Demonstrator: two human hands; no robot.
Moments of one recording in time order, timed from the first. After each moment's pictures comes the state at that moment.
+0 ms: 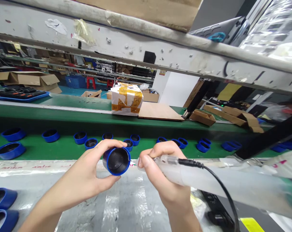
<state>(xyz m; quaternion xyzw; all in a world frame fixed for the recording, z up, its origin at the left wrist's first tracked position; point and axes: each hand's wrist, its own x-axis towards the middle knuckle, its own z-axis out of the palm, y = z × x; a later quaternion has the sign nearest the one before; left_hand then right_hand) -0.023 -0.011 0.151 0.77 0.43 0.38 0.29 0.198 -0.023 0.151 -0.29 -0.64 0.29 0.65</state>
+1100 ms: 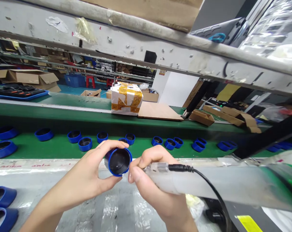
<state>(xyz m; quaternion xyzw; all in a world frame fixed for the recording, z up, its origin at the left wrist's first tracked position) -0.020 -0.011 0.149 0.77 0.42 0.38 0.29 0.190 -0.042 0.157 -0.36 -0.65 0.36 0.57</state>
